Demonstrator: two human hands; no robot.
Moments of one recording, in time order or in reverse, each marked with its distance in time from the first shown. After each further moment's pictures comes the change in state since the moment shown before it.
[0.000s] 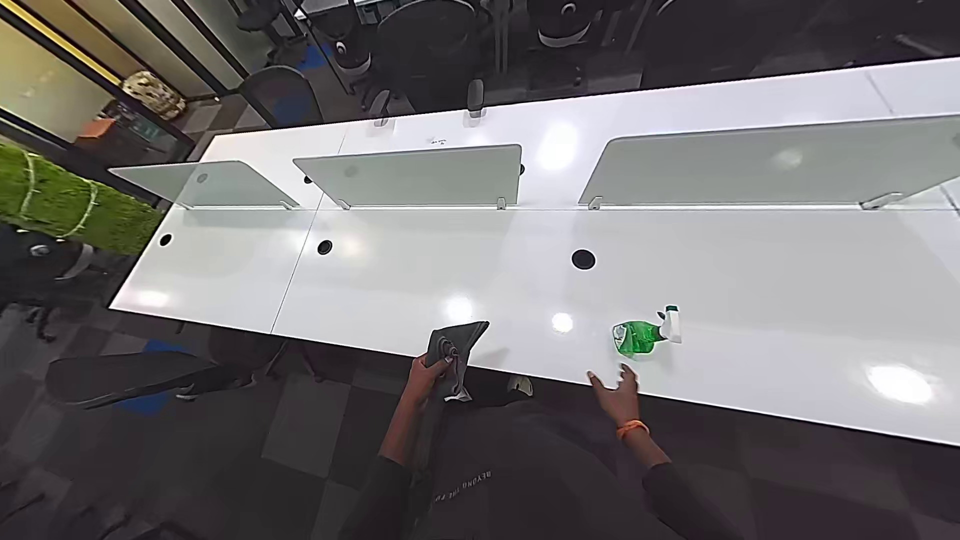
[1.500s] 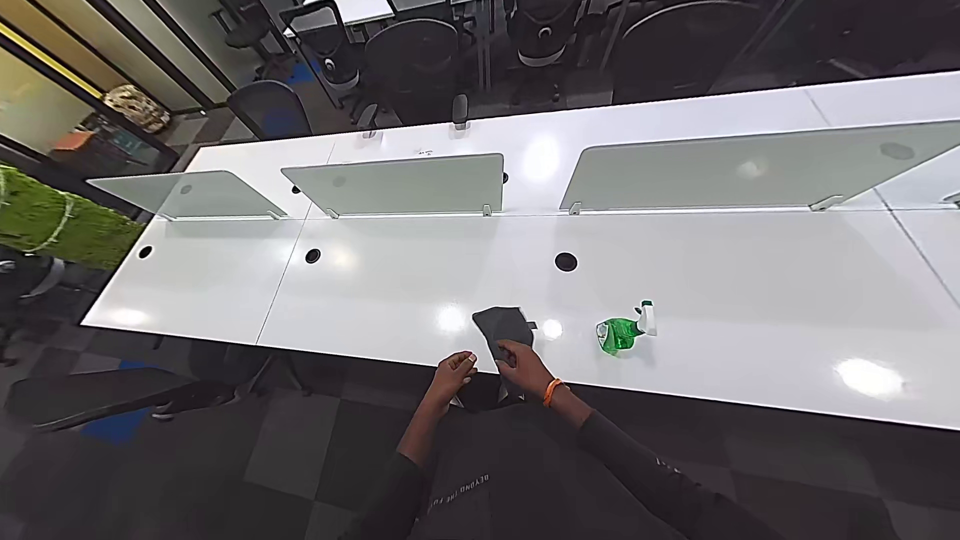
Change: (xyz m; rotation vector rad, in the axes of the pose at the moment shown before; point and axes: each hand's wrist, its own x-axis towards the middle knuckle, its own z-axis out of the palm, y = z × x) left_hand 0.005 -0.016 0.068 0.087 -0.197 -0.161; right_hand -0.043 -0.150 0.073 -0.187 -0.668 -0.572
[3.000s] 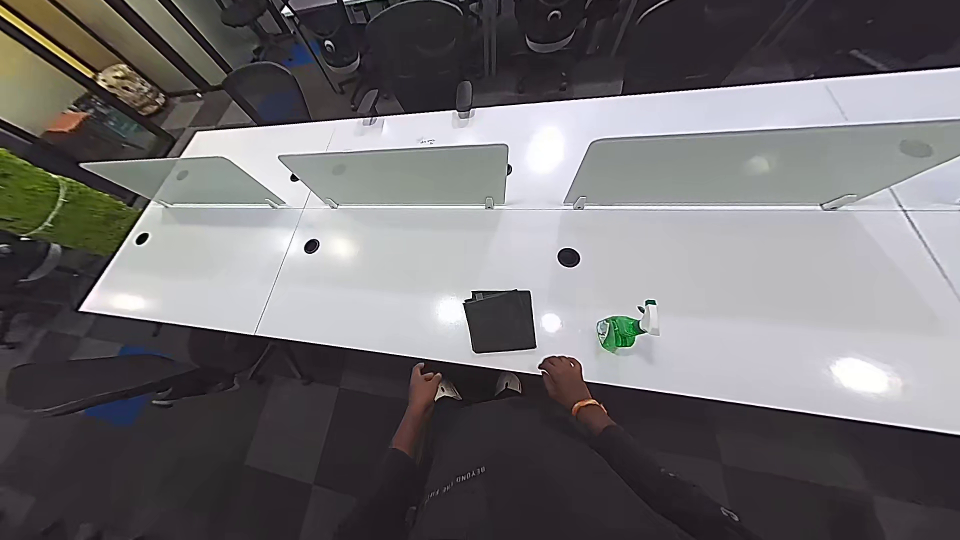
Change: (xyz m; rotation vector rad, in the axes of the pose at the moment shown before) left_hand 0.025 -0.091 -0.064 0.309 0.452 -0.194; right_hand -0.041 0.148 0.006 -0.609 0.052 0.073
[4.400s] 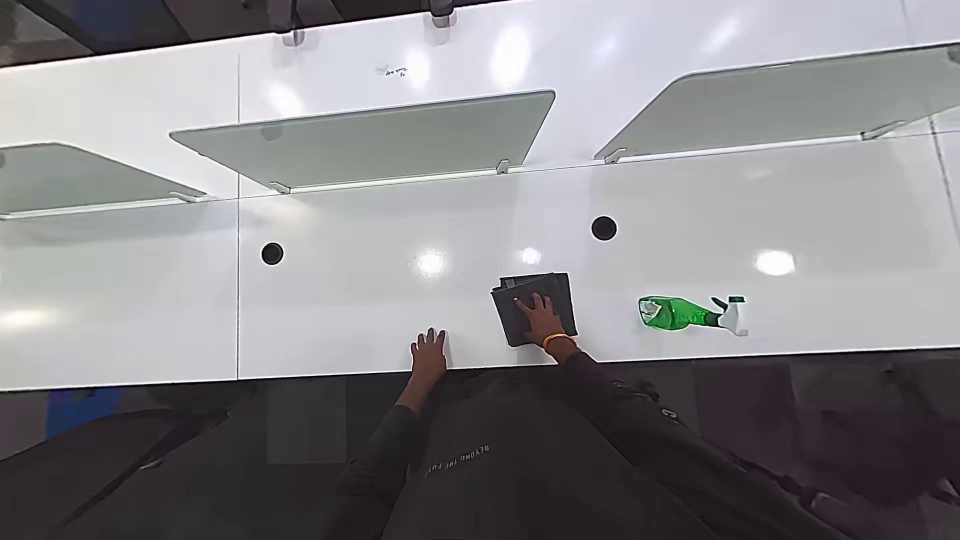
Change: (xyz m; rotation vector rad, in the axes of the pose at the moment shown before) left_hand 0.183 0.070 -0.086 1.112 -0.390 0.373; right_hand 0.223 -0.116 0.013 -0.027 -0.394 0.431
